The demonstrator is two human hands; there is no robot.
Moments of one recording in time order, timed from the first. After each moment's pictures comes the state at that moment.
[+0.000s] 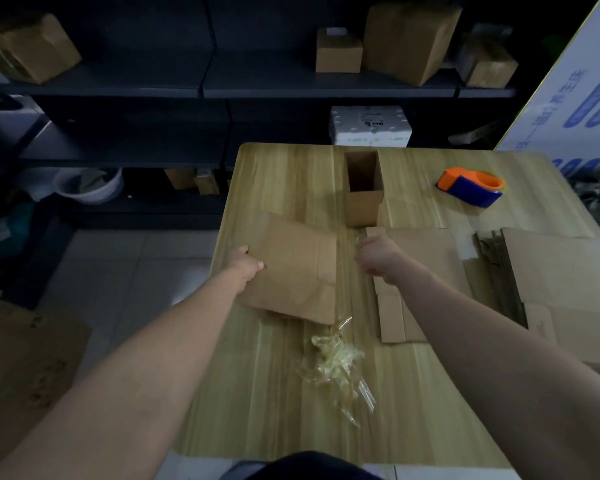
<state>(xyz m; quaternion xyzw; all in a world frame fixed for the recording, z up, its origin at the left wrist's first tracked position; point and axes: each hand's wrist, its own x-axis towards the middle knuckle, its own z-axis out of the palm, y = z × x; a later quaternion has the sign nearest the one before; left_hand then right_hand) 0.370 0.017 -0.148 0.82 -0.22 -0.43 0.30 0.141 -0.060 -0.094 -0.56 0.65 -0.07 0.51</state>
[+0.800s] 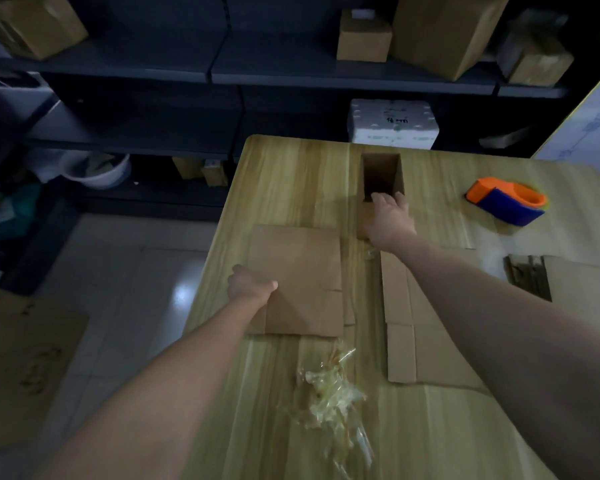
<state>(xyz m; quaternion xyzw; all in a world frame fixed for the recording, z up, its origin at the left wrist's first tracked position) 0.352 -0.008 -0.198 0.90 -0.18 -0.36 0.19 0.165 -0.160 -0.122 -0.79 0.59 0.00 0.18</state>
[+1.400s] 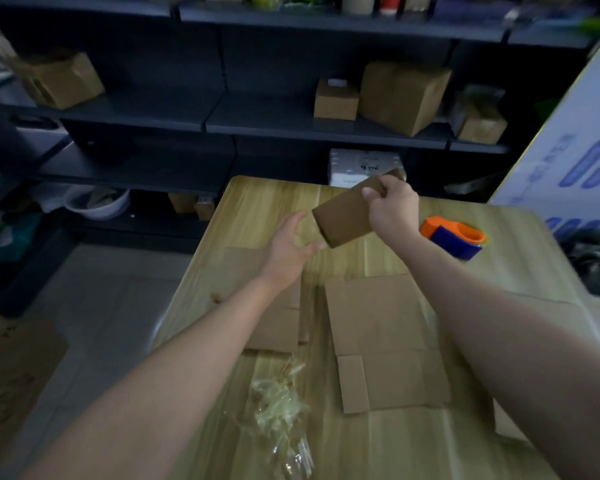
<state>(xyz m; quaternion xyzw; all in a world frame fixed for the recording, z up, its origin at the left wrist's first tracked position) 0.236 -0.050 -0.060 0.69 -0.46 -0.31 0.46 0.101 -0.149 0.005 -0.69 0.57 -0.34 0.30</state>
